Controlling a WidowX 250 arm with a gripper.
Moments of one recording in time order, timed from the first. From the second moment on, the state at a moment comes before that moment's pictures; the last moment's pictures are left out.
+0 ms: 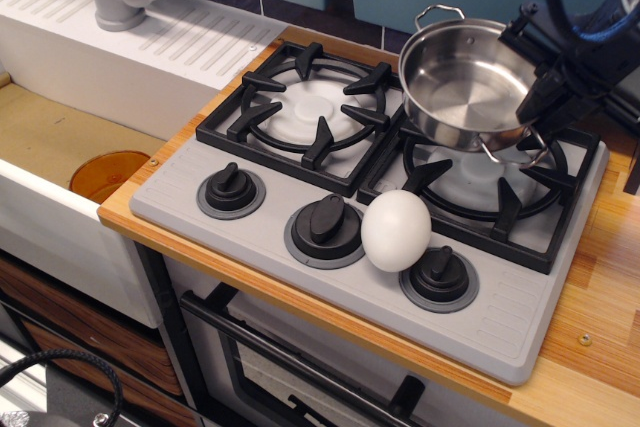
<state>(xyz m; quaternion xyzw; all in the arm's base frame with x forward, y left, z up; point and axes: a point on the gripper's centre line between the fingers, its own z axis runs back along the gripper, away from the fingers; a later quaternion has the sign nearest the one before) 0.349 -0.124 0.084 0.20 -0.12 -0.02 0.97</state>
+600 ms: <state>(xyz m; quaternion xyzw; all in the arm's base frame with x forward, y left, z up) 0.350 -0.123 0.090 0.21 -0.11 -0.01 0.97</state>
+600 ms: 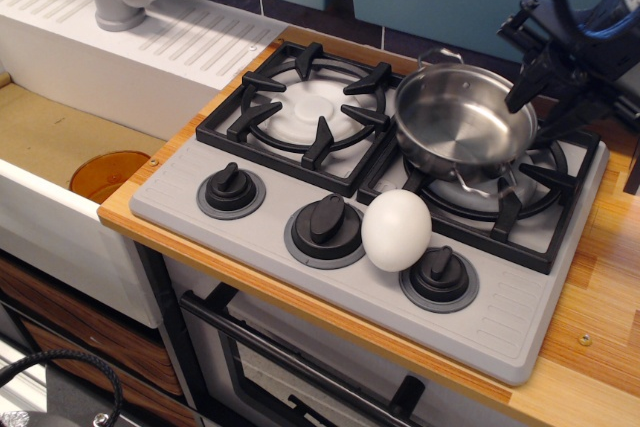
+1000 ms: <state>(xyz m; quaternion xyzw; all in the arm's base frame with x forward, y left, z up) 0.347 -0.117 0.096 0.21 -0.07 -0.03 0.98</state>
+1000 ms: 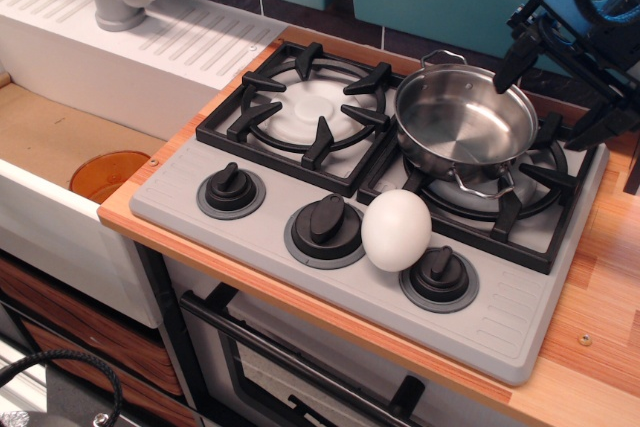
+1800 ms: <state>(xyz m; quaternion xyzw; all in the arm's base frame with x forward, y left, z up) 0.345 -0.103 0.117 0.18 -0.07 -0.04 0.98</state>
